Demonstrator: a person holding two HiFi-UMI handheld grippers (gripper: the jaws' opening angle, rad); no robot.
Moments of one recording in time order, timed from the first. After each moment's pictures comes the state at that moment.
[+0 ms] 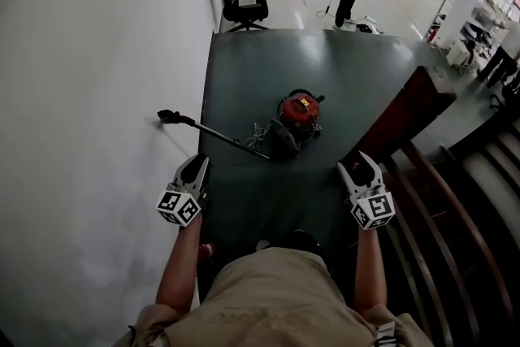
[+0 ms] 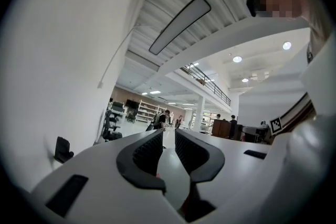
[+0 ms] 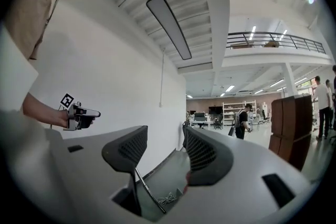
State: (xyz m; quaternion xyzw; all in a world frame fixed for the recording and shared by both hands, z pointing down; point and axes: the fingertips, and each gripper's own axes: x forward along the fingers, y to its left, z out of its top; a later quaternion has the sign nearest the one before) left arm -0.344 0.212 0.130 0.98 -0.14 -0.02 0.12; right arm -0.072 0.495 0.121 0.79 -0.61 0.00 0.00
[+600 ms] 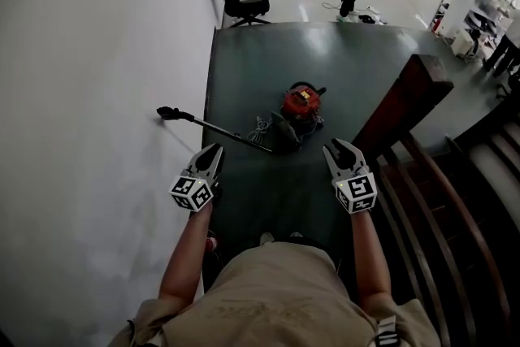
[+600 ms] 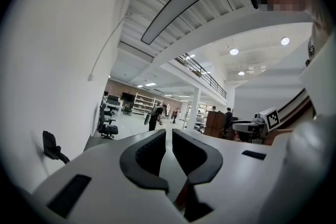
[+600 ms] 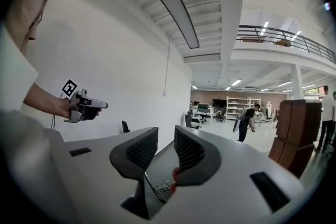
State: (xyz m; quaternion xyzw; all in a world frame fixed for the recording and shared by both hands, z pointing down) left arm -0.282 0.251 0.138 0.99 -0.12 0.02 0.12; right arm -0.065 0.470 0.136 0.78 -0.63 0.02 0.08
